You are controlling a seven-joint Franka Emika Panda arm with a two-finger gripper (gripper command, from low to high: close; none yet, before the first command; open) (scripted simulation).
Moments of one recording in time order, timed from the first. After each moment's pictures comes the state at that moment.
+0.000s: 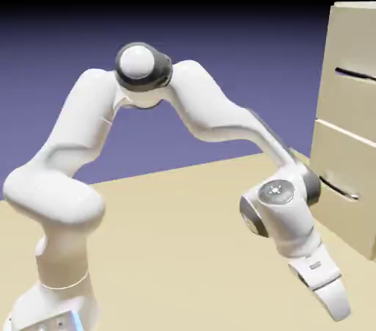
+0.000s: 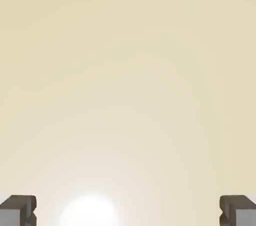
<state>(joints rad) 0.65 0.77 -1.17 -2.20 1.62 2.64 -0.75</state>
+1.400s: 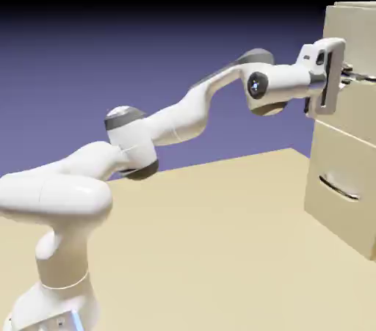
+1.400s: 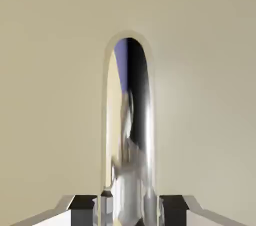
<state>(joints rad) 1.08 1.67 -1.96 -1.78 2.71 2.37 -1.76</state>
